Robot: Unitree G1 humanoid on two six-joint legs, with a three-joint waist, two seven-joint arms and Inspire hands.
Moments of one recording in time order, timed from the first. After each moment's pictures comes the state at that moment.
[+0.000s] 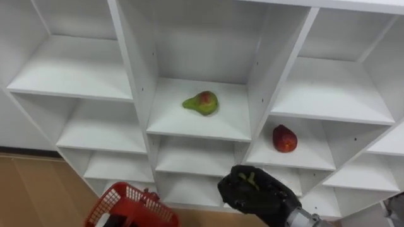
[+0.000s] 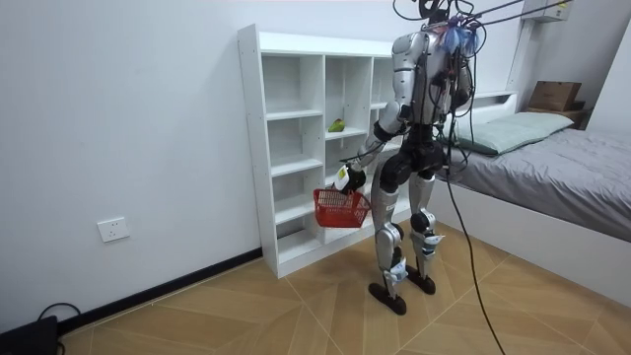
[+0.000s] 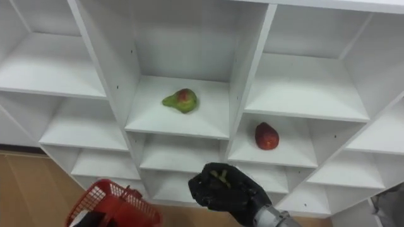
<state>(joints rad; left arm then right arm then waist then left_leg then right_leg) 0.13 0.22 -0.11 0.79 0.26 0.00 0.03 0.20 -0.29 0.24 0.40 0.54 0.01 0.58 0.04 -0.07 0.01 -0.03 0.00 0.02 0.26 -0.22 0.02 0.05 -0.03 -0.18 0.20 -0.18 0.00</state>
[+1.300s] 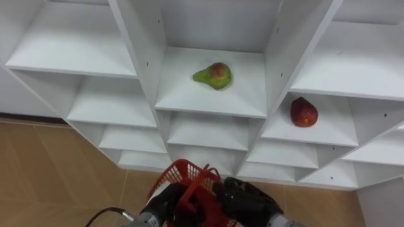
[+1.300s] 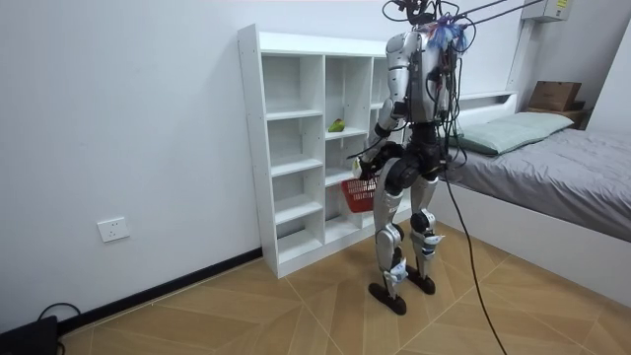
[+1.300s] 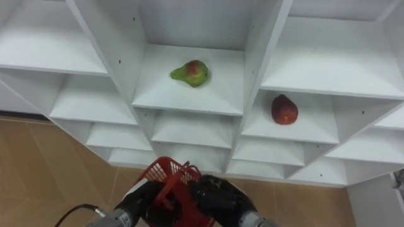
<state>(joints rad) 0.02 0.18 -0.40 0.68 0.03 -0.05 -0.13 -0.06 -0.22 0.42 0.93 0.86 0.00 0.54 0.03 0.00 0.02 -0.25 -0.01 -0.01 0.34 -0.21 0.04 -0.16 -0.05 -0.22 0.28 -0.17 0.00</state>
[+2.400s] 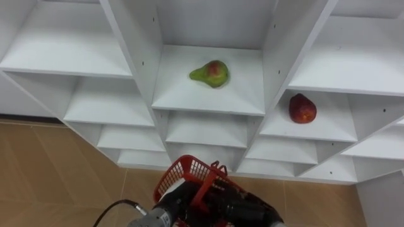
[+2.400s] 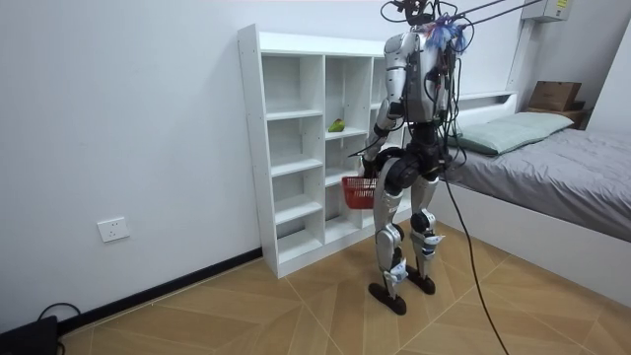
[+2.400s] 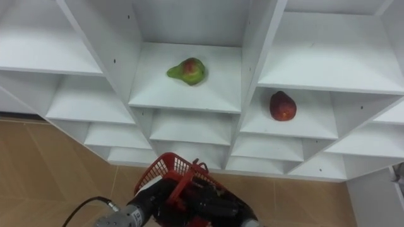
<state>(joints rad) -0.01 0.16 -0.49 0.68 0.03 -0.04 -0.13 -0.10 -0.19 0.46 1.06 0.98 0.02 0.53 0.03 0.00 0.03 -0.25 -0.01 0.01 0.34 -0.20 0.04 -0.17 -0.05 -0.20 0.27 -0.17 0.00</state>
